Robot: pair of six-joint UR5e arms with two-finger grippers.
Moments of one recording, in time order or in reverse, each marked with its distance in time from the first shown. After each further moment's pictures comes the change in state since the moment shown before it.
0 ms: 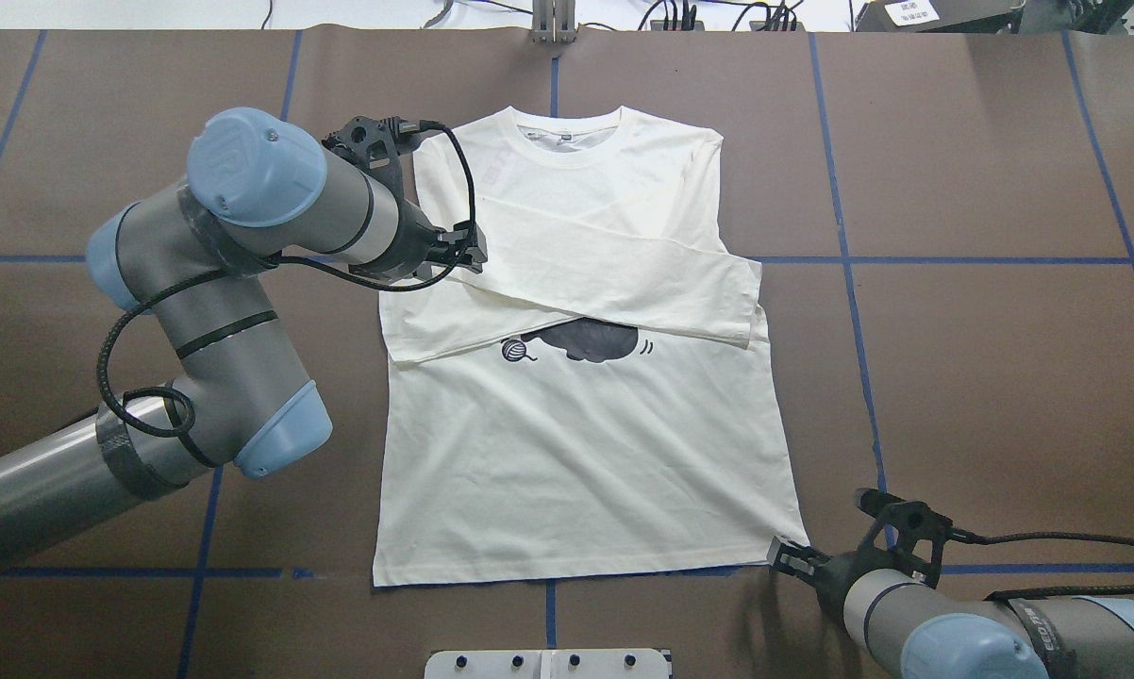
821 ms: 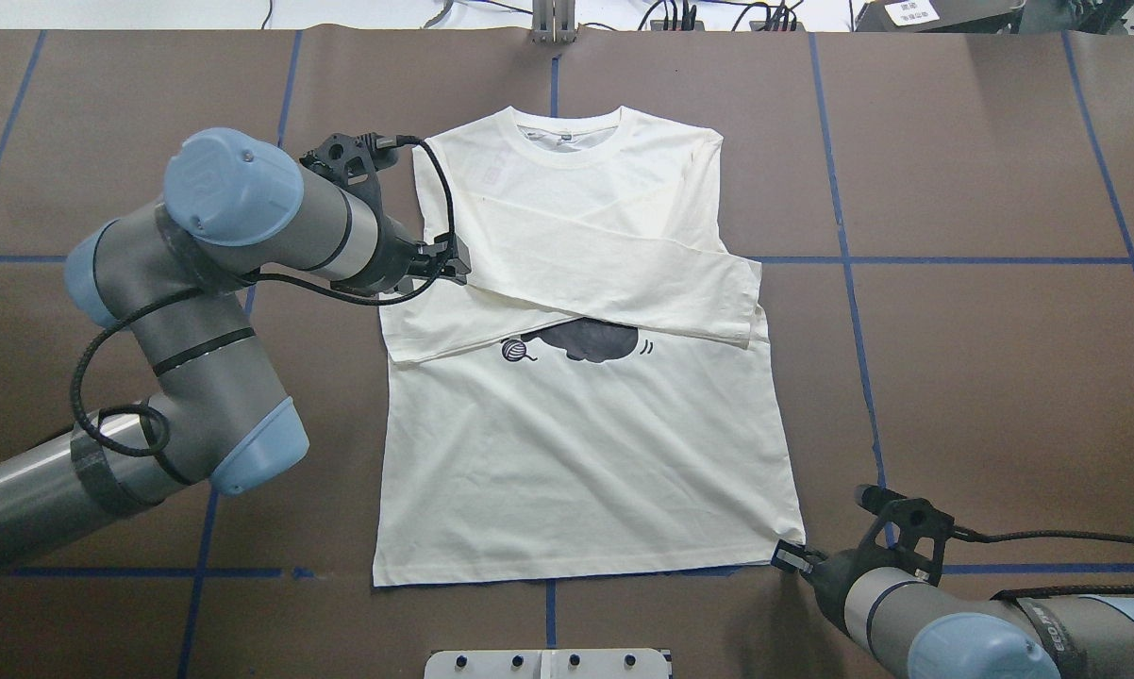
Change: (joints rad) left arm 0.024 0.077 -0.064 -0.006 0.007 -0.079; right arm 0.003 -0.001 0.037 0.003 0.002 0.001
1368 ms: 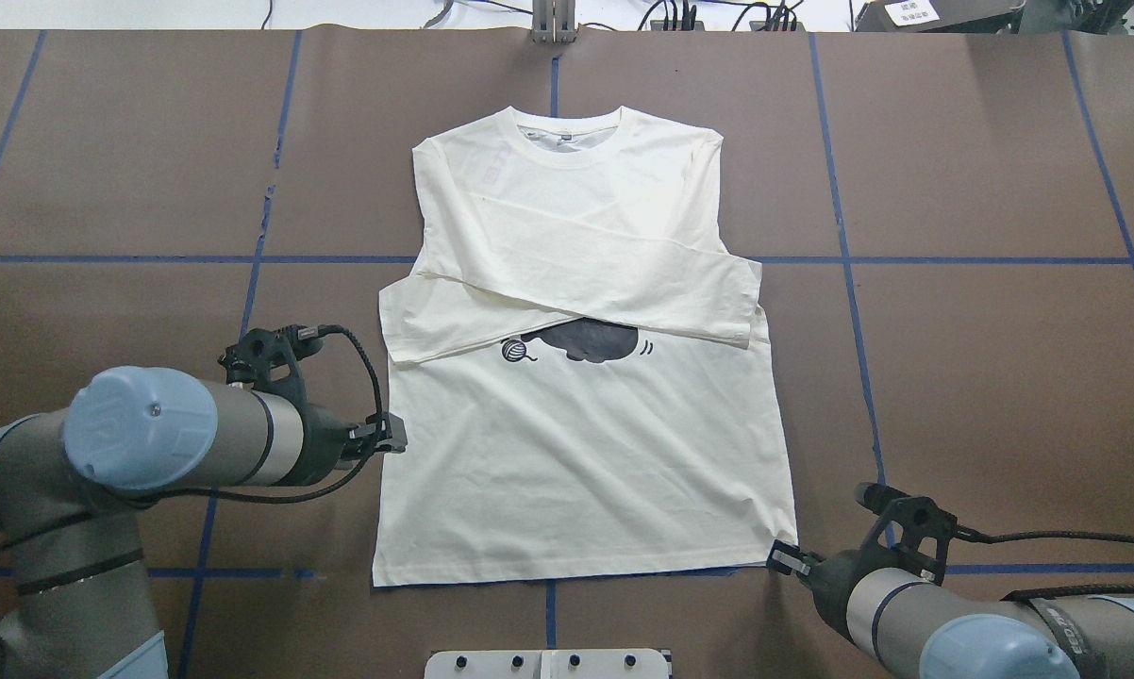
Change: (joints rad) left arm 0.275 0.320 -0.281 0.008 0.164 -0.250; right arm 0.001 -0.001 0.040 0.001 0.008 0.002
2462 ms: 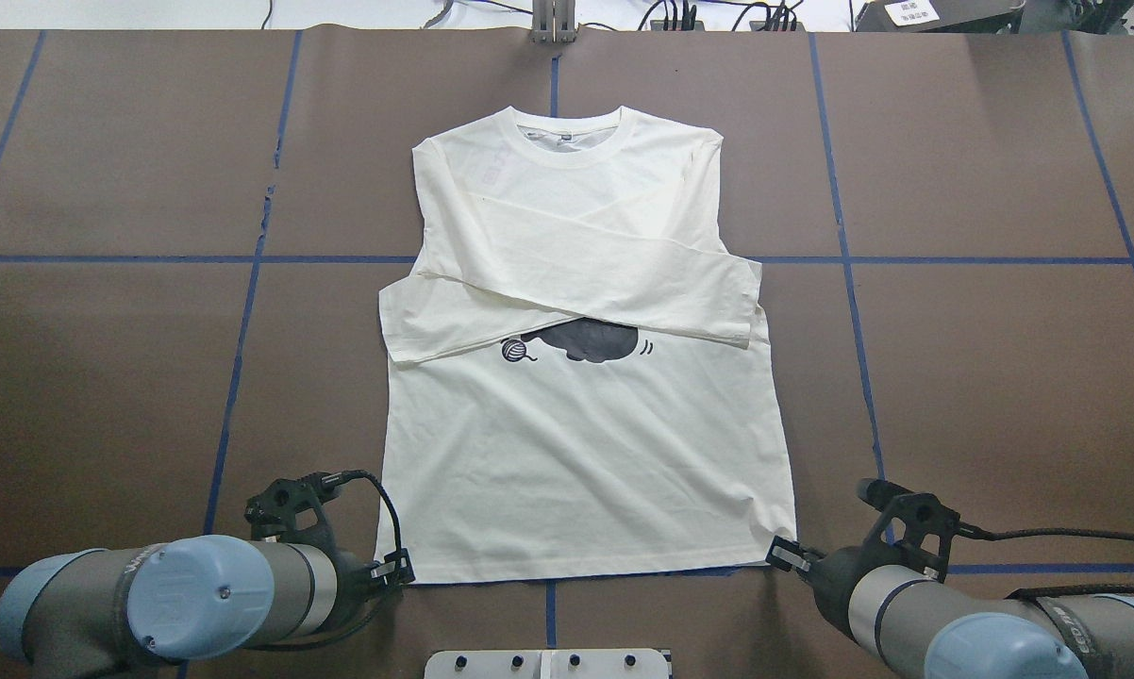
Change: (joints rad) left arm 0.227 0.024 -0.005 0.059 0.105 -0.201; right arm 0.003 -0.002 0.010 0.000 -0.007 0.000
